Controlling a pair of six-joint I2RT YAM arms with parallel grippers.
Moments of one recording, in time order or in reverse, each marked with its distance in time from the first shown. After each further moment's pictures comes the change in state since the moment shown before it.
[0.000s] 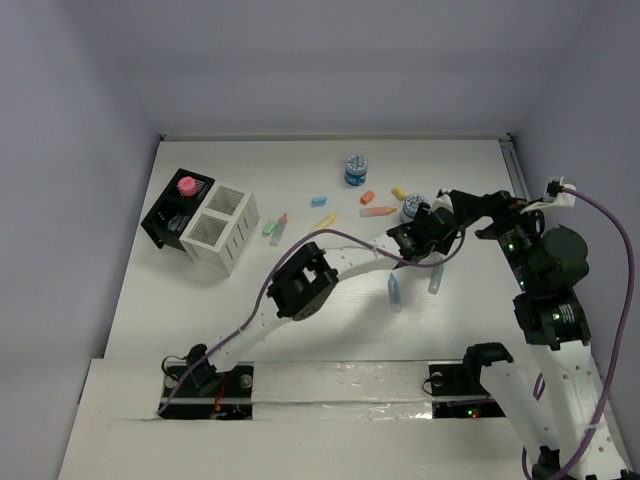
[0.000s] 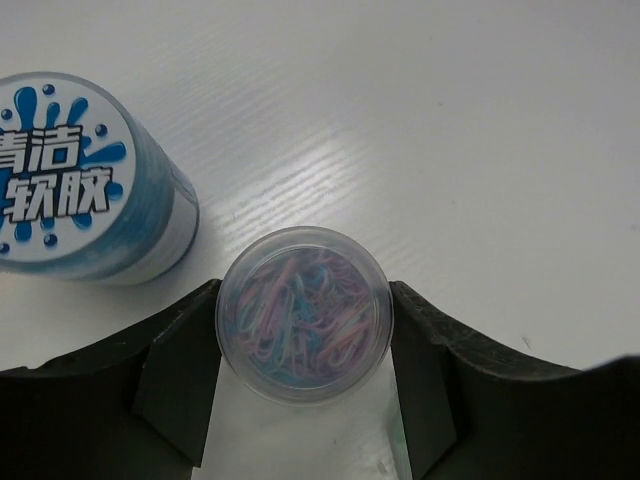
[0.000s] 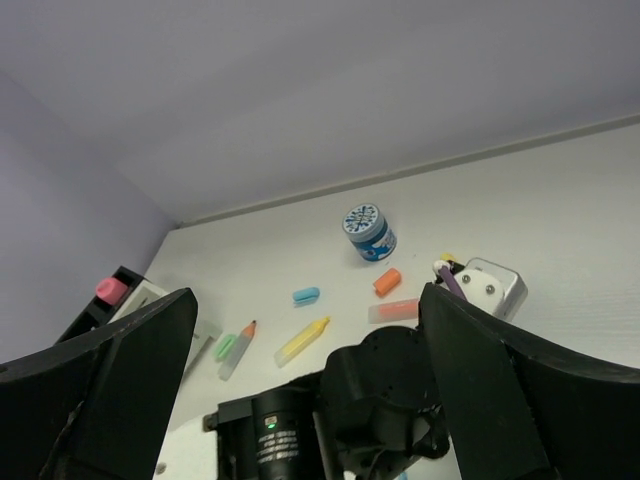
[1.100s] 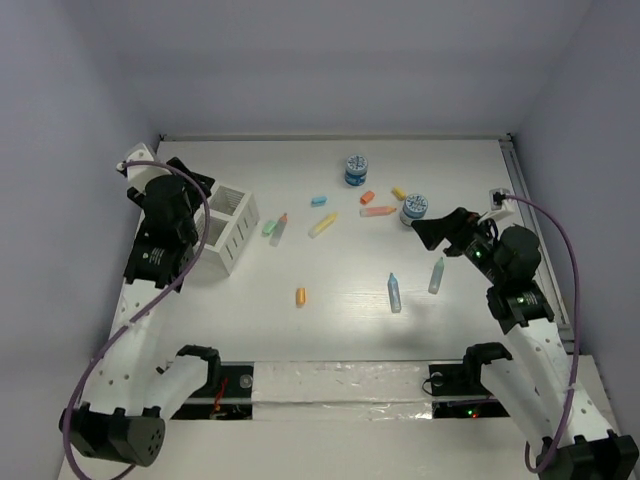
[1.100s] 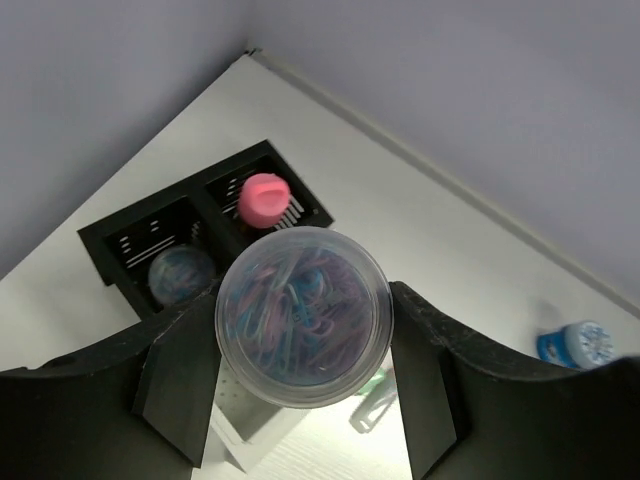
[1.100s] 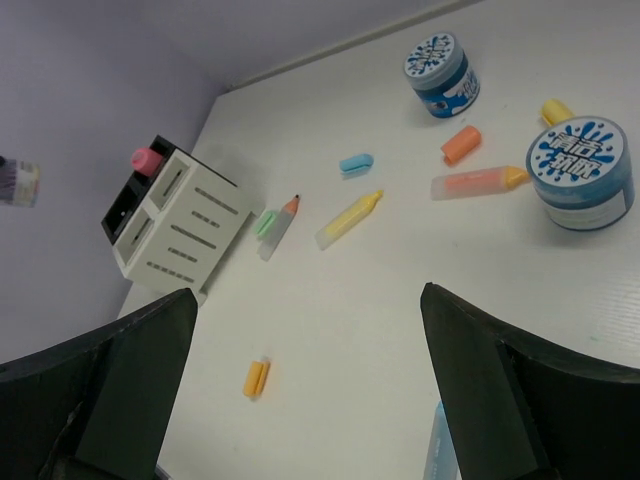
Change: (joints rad) left arm 0.895 -1.633 -1.151 -0.190 -0.161 -0.146; right arm 0.017 0.070 -0.291 0.173 -0.268 0.126
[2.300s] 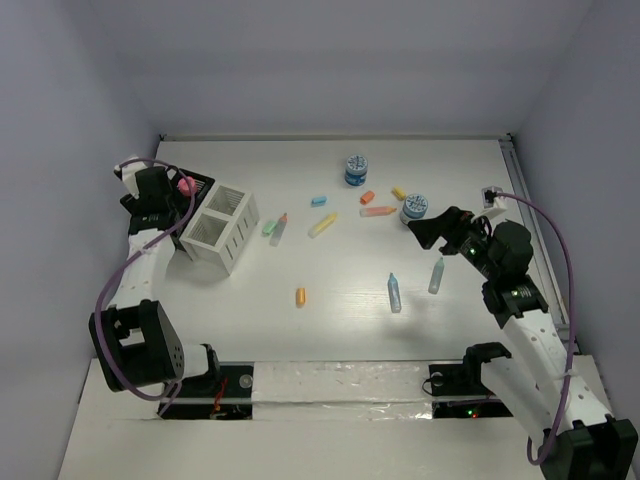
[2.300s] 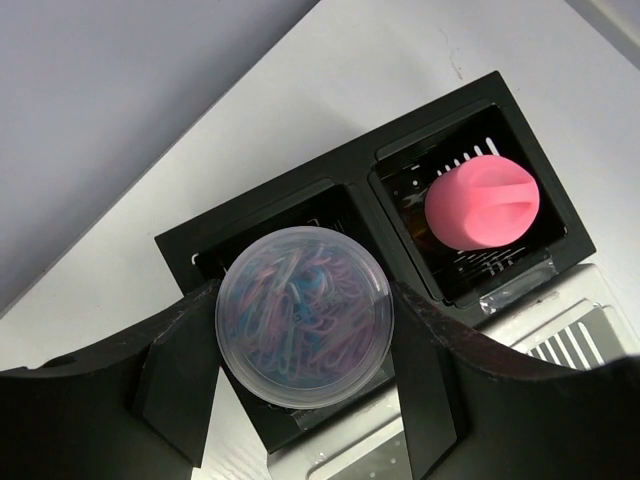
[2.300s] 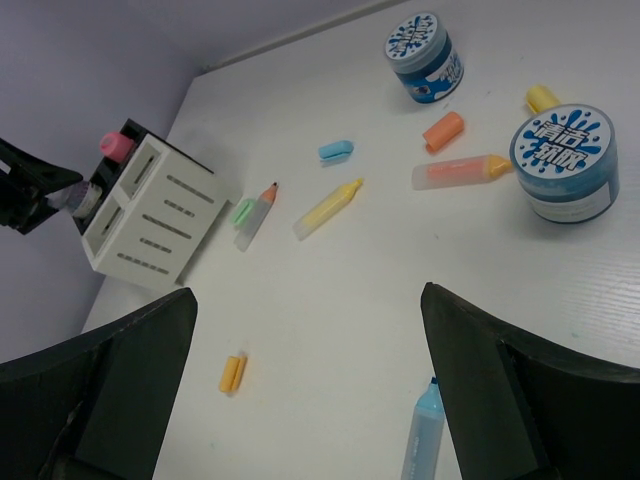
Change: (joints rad) left arm 0.368 0.381 -0.070 0.118 0.176 0.068; right arm 0.010 0.066 -0.014 0.043 0.006 -0.045
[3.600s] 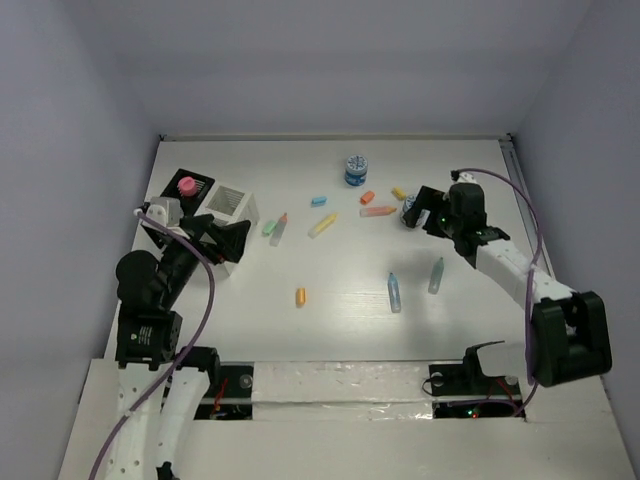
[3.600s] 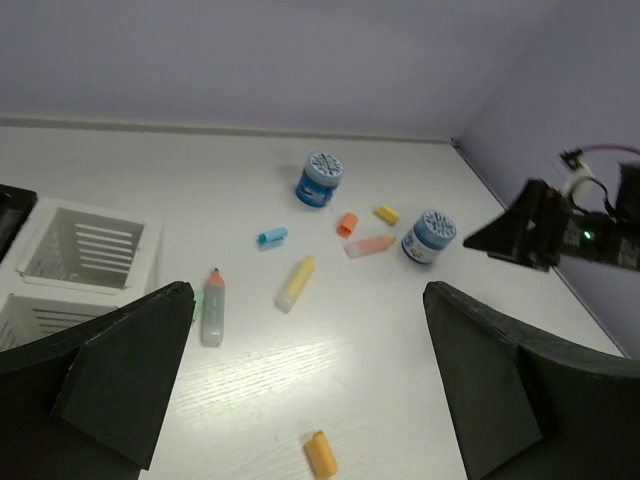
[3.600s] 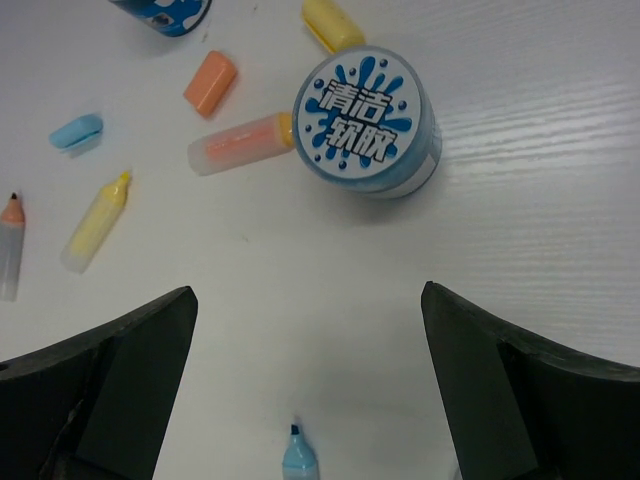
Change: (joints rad) left arm -0.231 -0.830 -0.208 -0.002 0.715 0.034; right arm 0.029 0.569 0.204 -0.072 0.306 -0.103
